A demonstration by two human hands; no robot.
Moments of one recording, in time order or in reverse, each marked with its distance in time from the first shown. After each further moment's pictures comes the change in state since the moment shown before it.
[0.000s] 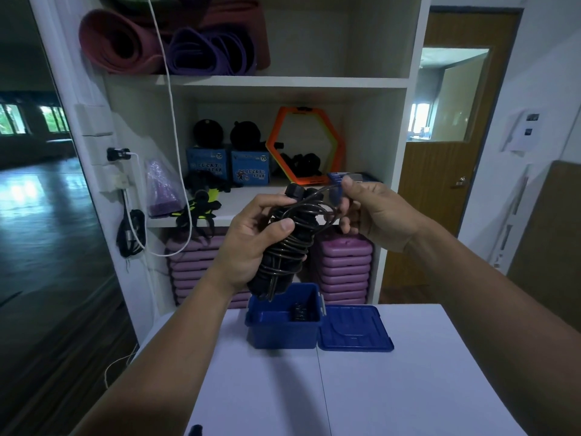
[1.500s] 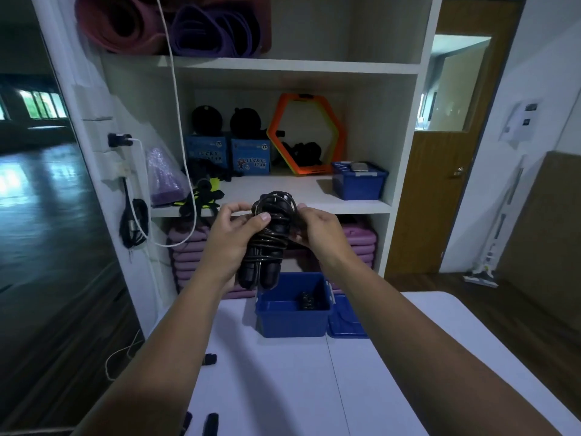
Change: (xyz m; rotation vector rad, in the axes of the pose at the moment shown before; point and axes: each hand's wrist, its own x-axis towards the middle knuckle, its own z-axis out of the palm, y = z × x) left_hand -0.013 -0.026 -0.070 0.025 0.395 -0.266; right_hand 0.059 0.092 0.108 -0.018 0.473 0.057
